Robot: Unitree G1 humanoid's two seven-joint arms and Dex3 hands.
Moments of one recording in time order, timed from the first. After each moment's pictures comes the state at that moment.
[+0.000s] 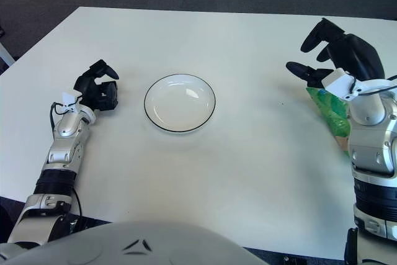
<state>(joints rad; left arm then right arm) -0.18 0.15 0.09 0.23 -0.11 -0.24 -0.13 -0.13 -0.78 -0.34 -0.33 -0.38 0.16 0.21</state>
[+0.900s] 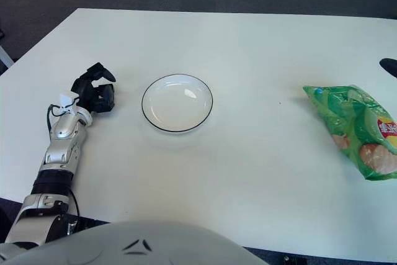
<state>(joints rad) -0.18 0.17 0.12 0.28 -0.12 -0.25 -0.15 0.08 -1.05 -0.66 -0.13 -0.54 0.15 0.31</state>
